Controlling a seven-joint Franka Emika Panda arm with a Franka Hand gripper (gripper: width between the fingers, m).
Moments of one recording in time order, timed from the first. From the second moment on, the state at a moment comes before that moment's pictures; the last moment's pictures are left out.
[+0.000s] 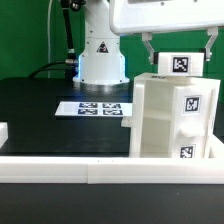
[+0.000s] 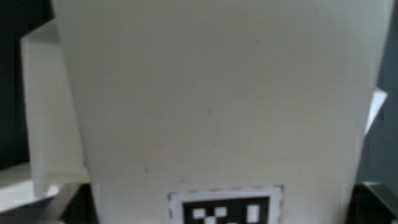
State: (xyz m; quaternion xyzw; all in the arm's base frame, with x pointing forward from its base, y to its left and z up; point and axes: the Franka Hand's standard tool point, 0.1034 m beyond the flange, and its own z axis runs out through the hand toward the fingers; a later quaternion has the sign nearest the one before) arm 0.590 0.078 0.157 -0.98 0.18 -0.10 0.06
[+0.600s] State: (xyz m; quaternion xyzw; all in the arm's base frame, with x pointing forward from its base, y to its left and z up) arm 0.594 0.077 0.156 -0.85 0.50 -0.11 0.12
